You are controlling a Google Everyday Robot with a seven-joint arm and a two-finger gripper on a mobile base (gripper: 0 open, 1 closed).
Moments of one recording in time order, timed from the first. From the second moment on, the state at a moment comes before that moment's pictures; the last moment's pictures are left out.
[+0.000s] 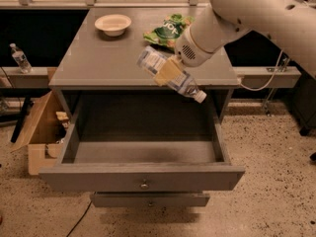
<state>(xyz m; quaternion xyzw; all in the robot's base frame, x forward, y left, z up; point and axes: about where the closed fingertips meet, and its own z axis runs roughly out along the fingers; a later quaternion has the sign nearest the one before) 0.610 -0.029 0.889 -0.45 0.84 0.14 0.27</state>
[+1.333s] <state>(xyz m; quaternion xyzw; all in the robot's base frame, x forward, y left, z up) 0.565 0.002 0.771 -0.49 0.84 0.14 0.18</state>
